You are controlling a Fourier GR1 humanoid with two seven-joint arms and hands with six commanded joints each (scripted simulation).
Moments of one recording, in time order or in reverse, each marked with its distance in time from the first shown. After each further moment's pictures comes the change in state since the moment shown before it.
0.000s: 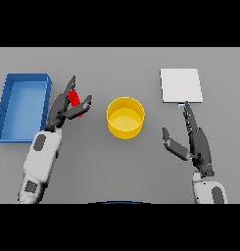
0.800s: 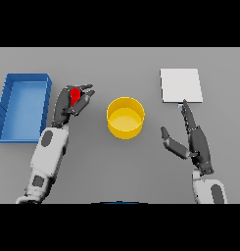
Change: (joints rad) left arm -0.066 -0.052 0.047 0.088 -0.009 0.111 -0.133; right arm -0.023 -0.006 -0.001 0.024 -0.001 0.010 -0.010
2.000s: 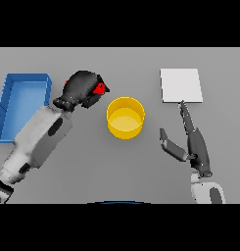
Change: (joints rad) left arm -0.199 0.307 -0.564 -0.194 -0.497 -0.113 0.250; right arm 0.028 0.002 0.036 -0.053 0.060 -0.016 0.009
